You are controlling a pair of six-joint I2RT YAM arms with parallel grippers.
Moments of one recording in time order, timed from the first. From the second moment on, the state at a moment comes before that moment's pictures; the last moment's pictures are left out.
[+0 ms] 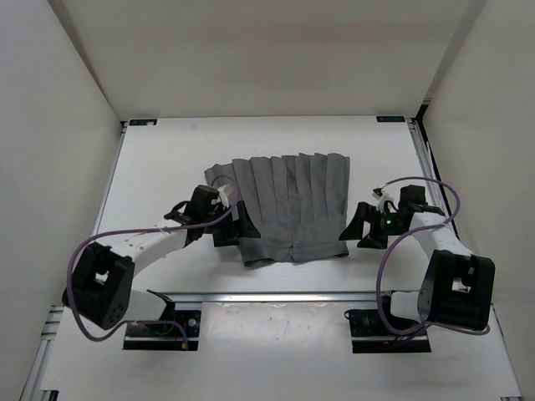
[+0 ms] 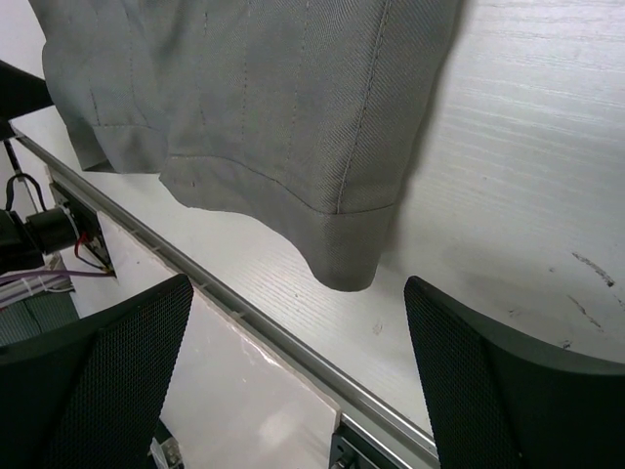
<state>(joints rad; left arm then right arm) -0.48 1.36 0.67 -0.18 0.43 -0.71 -0.14 1.30 0.69 -0.68 -0.77 0.00</state>
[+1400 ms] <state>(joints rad) -0.47 1.34 0.43 0.03 0.47 -0.86 -0.08 1.50 0.70 -0.61 -0.75 -0.04</state>
